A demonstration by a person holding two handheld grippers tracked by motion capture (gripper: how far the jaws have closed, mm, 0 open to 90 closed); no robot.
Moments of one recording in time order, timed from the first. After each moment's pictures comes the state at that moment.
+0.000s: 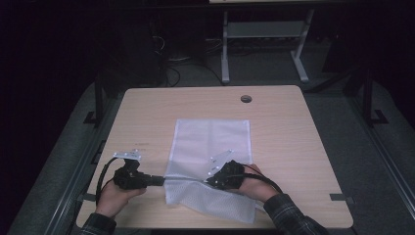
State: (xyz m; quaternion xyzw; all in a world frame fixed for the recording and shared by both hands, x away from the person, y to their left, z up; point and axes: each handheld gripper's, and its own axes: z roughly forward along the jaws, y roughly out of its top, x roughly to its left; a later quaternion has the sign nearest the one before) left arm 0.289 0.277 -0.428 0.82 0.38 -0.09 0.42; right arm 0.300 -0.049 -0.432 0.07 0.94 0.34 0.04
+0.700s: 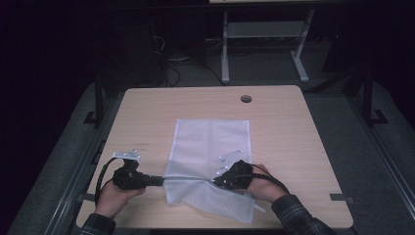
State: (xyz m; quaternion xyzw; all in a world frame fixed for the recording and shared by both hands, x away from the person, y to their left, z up) left arm 0.289 0.280 -0.427 0.82 0.38 -0.09 0.42; right arm 0.297 -0.070 -0.429 0.08 0.94 0.34 0.04
